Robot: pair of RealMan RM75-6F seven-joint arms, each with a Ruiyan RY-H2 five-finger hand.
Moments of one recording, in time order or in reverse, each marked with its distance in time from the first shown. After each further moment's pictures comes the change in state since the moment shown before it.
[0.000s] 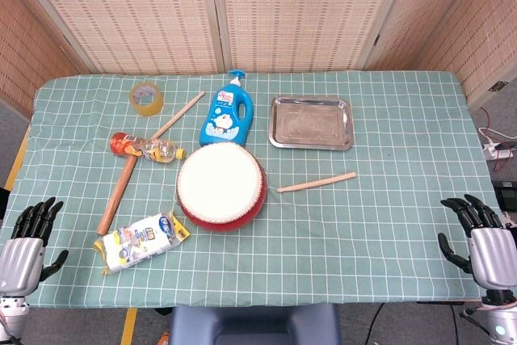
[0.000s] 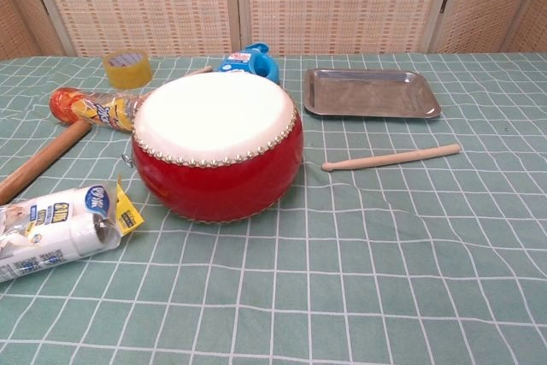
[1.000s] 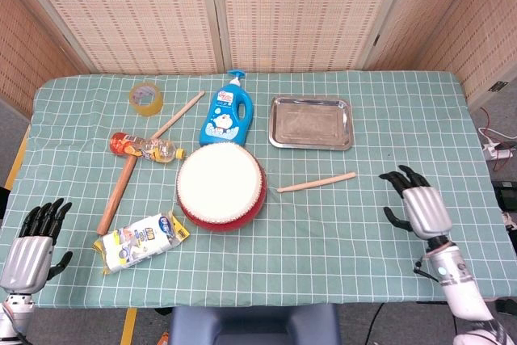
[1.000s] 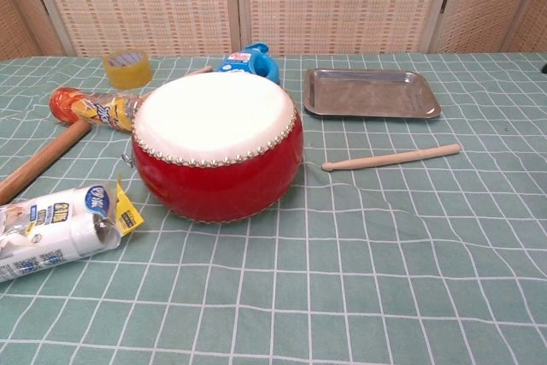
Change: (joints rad) left arm -0.017 0.026 0.009 -0.068 -0.018 -0.060 0.111; right arm 0.278 -0.092 0.136 0.018 0.127 -0.443 -0.148
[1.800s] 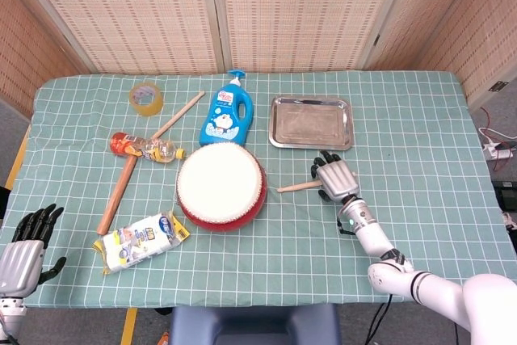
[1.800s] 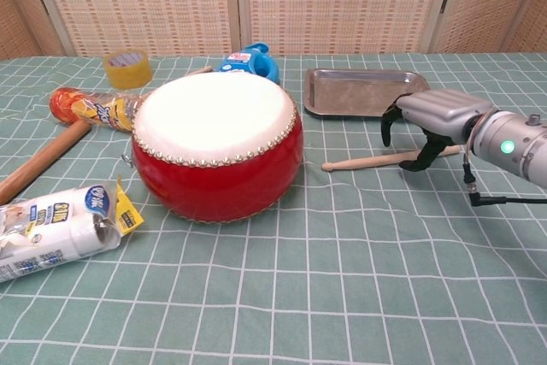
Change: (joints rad) left arm 0.012 0.006 0.009 0.053 -0.034 -0.029 -0.105; right arm 0.380 -0.444 0.070 0.506 0.209 -0.358 -0.239
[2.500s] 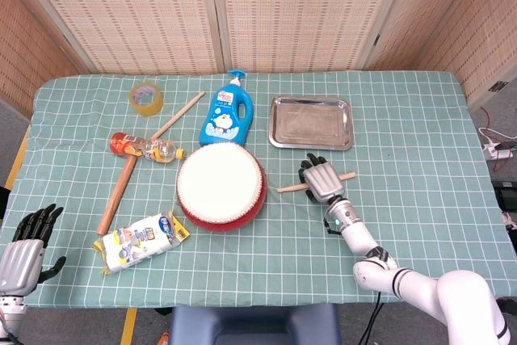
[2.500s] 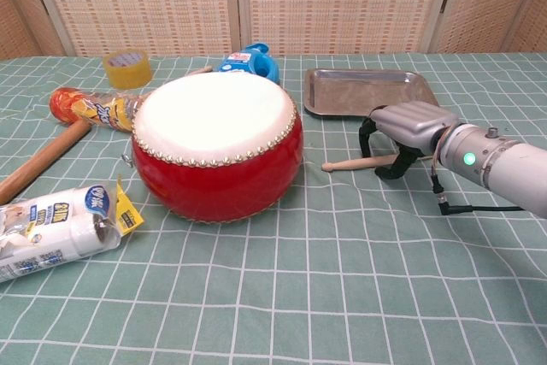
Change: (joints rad) left arm -0.005 -0.016 -0.002 0.038 -0.009 -0.017 -0.039; right arm 0.061 -0.106 -0.012 0.121 0.006 -0.037 0.019
